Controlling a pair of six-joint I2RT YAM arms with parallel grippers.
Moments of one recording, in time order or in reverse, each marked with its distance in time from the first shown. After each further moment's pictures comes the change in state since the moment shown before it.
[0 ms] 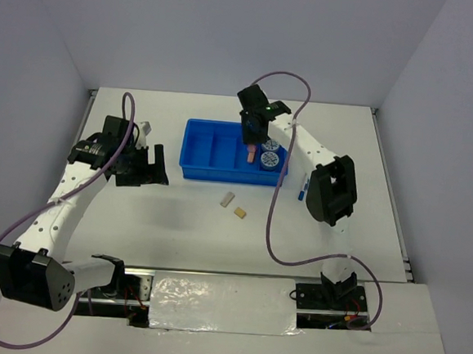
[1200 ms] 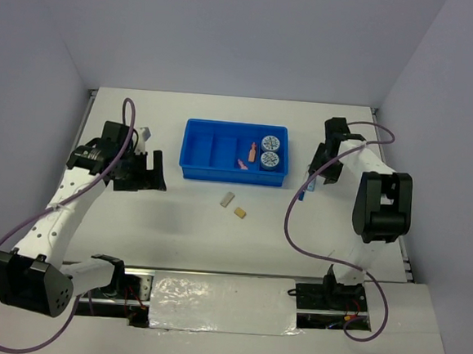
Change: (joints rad) left arm 0.000 -0.036 -0.041 -0.019 -0.017 0.029; right arm -0.521 -0.307 -0.702 0.105 -0.107 0.069
